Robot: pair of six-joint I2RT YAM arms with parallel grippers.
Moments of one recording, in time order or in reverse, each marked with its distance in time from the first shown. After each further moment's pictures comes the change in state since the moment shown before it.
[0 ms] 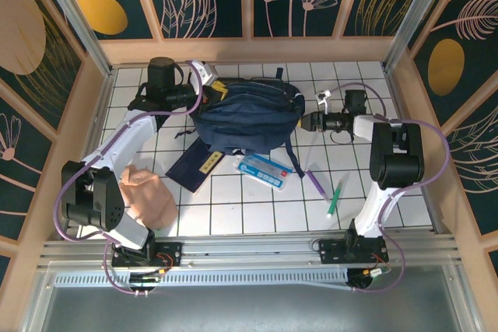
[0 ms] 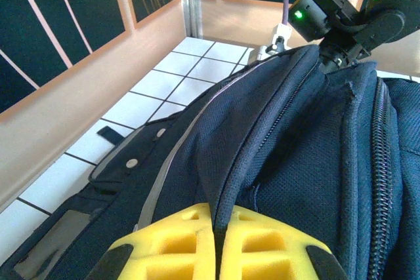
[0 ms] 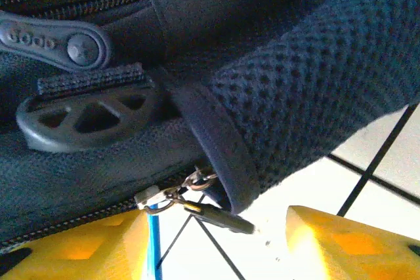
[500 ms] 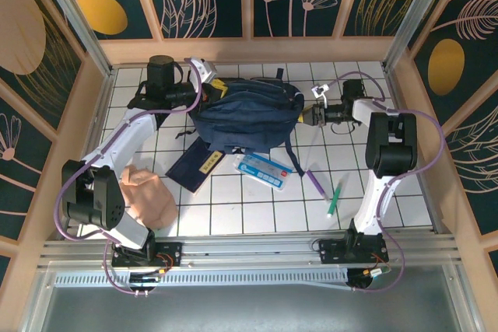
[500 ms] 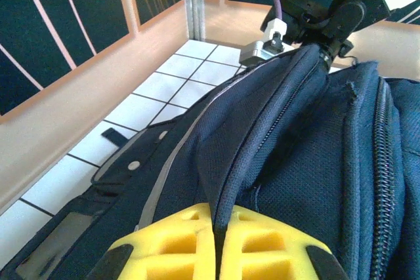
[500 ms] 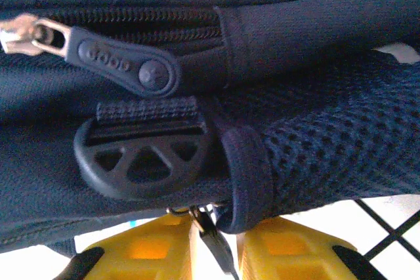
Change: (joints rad) left arm 0.002 0.010 0.017 0.000 -0.010 -0.015; right arm -0.004 0.138 0.263 -0.418 -0.152 -0.407
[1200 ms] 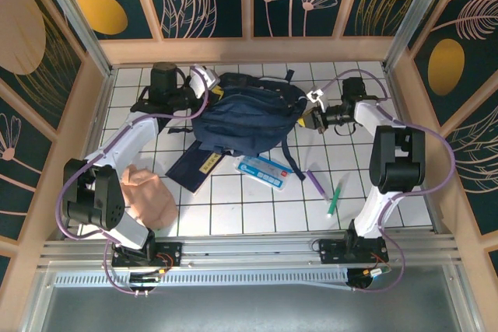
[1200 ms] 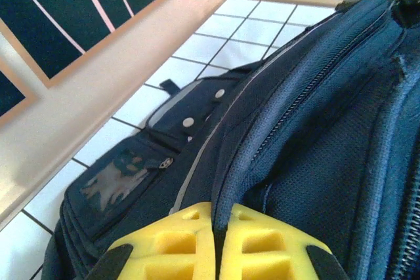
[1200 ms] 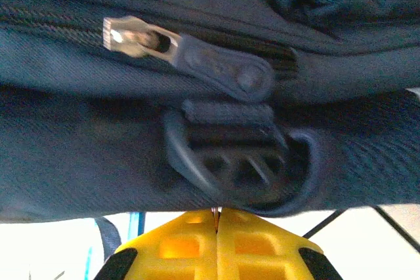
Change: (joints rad) left arm -0.005 0.000 -0.079 0.000 -0.177 0.141; right arm 0.058 -0.194 -0.066 -0.108 0.270 -0.169
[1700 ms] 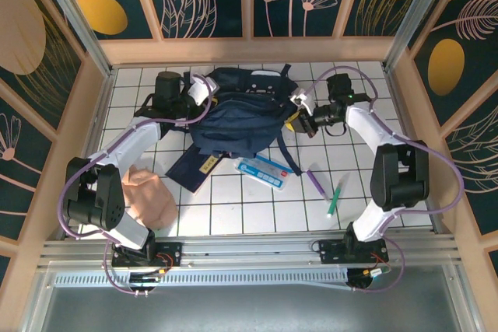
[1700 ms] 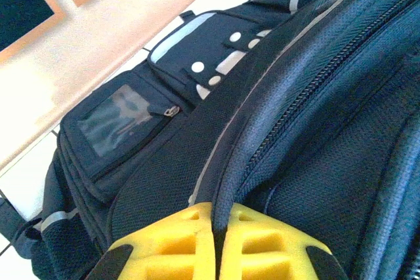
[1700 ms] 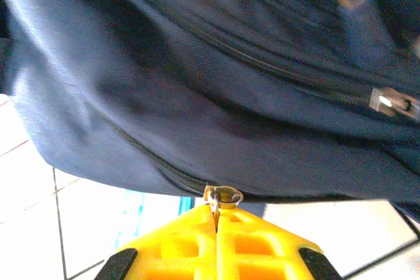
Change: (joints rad) left arm -0.012 0.000 -0.063 -0.014 -0.212 -0.025; right arm 0.160 -0.166 -0.016 -0.059 0.098 -0.015
